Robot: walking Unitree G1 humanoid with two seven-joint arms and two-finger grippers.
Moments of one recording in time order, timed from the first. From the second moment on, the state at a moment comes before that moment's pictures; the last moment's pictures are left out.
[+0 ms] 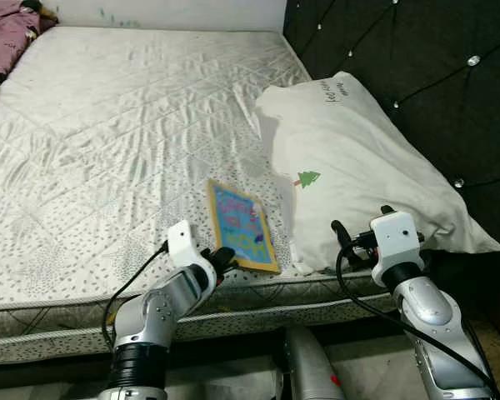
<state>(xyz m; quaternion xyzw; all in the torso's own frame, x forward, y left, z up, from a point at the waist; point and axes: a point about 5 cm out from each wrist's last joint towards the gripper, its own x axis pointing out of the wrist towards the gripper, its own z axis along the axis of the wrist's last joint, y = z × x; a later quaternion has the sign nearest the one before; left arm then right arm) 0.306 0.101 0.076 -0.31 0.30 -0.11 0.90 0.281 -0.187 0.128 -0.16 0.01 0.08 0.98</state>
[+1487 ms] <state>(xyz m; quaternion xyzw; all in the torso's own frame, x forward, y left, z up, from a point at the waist) 0.341 0.130 0.054 -0.30 0.32 -0.15 0.89 0.297 -0.186 0.138 -0.18 -0.01 0.08 0.98</state>
